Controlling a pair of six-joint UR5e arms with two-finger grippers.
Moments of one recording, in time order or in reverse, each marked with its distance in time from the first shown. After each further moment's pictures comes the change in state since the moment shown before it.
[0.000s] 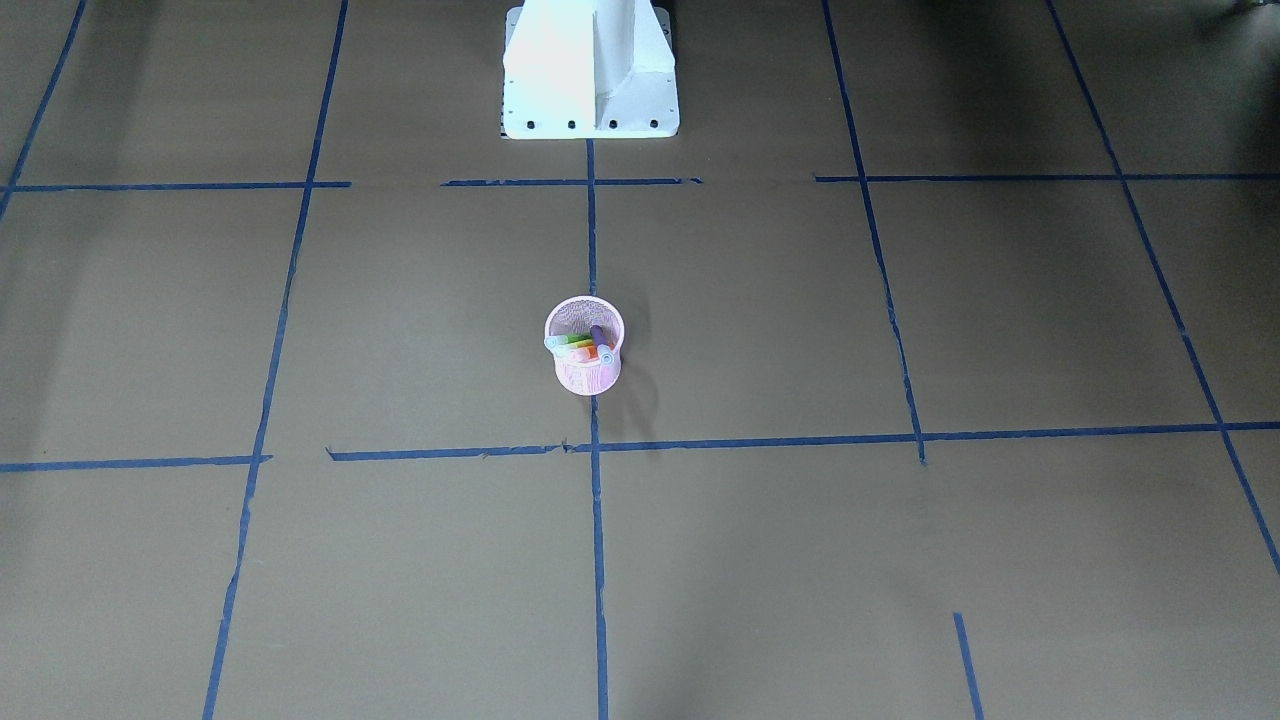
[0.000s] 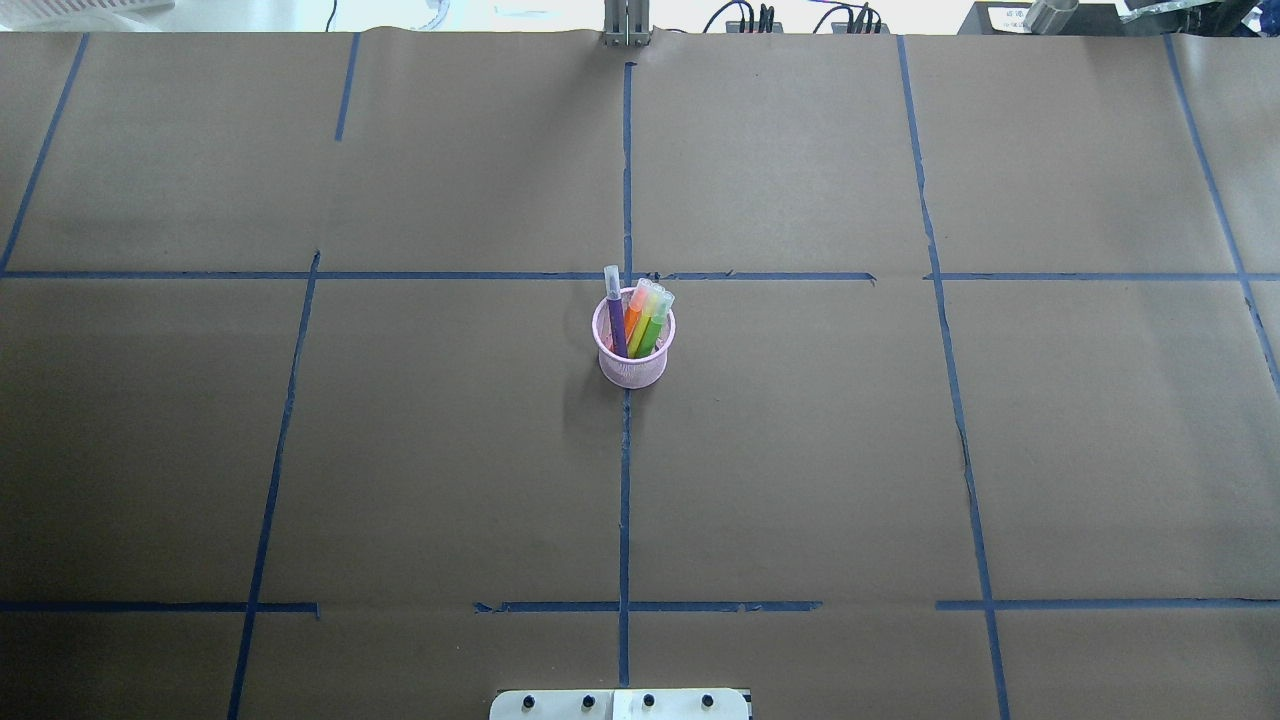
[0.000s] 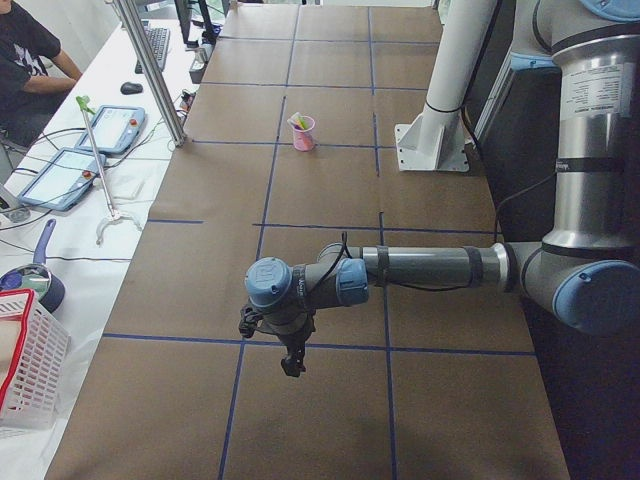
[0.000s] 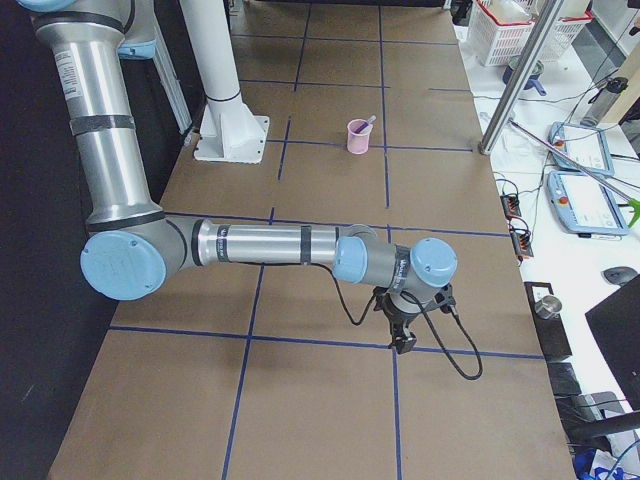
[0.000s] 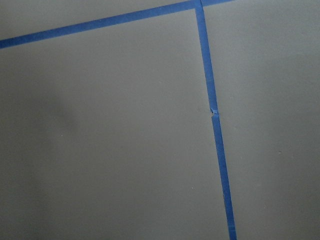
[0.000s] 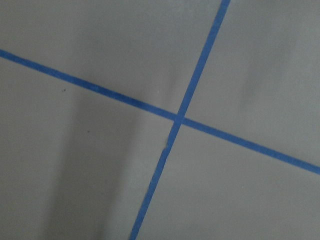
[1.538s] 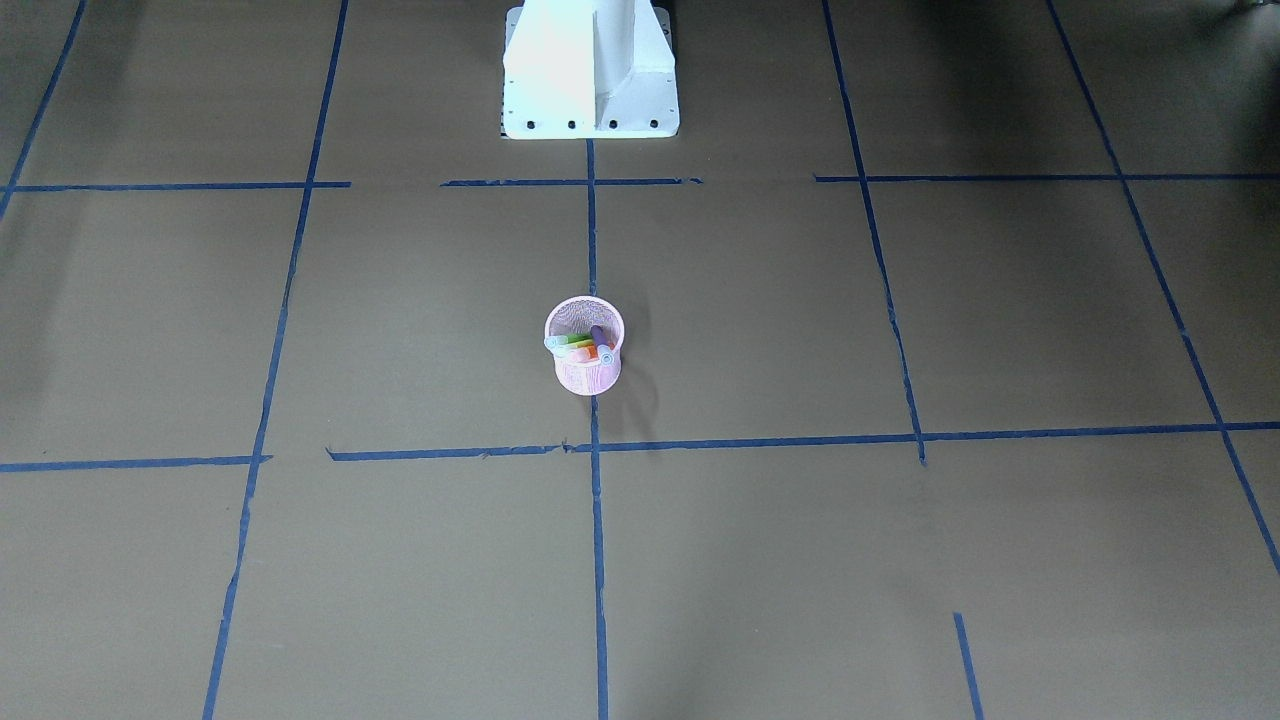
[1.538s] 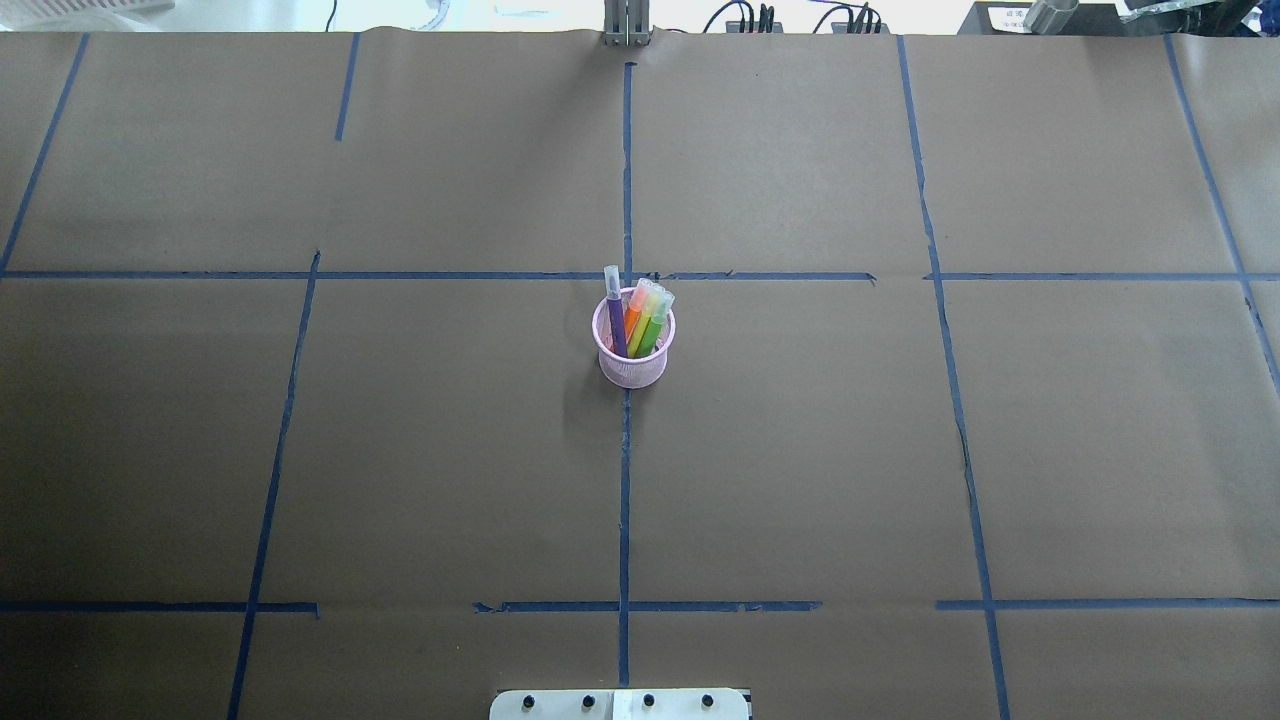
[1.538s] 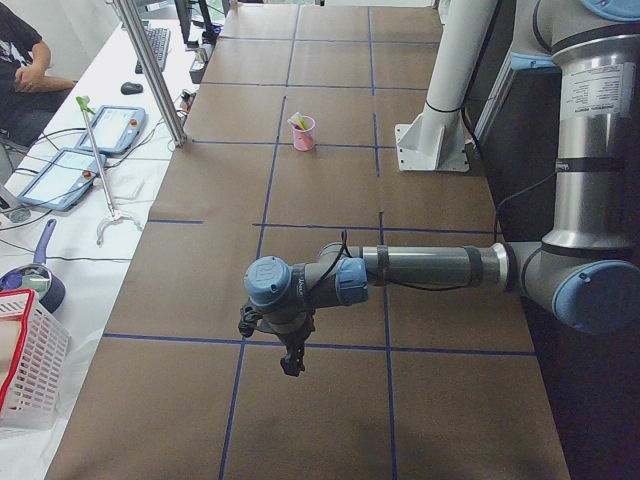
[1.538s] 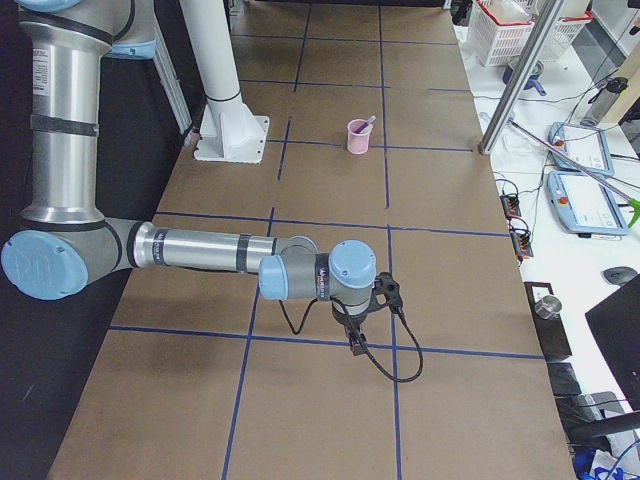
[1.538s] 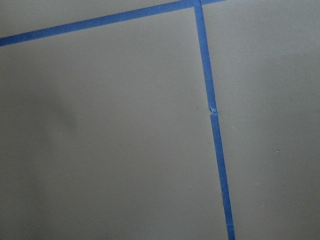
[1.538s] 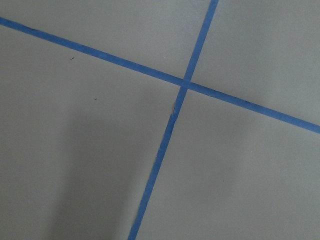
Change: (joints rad) left arm 0.000 -0.003 -0.001 0.000 0.000 0.002; right arm -0.002 -0.240 0.181 0.285 0.006 0.183
